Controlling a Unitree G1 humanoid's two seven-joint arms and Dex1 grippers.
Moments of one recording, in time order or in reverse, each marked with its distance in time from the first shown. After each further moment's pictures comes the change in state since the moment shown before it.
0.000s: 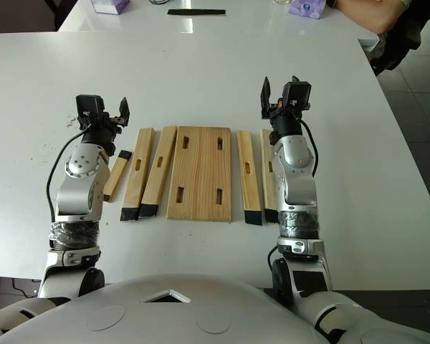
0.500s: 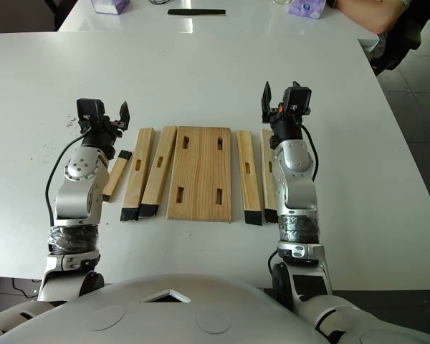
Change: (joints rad) left arm 0.030 -0.010 -0.001 -0.039 -0.001 0.020 -0.008; right arm 0.032 0.001 0.003 -0.024 0.000 0.005 0.008
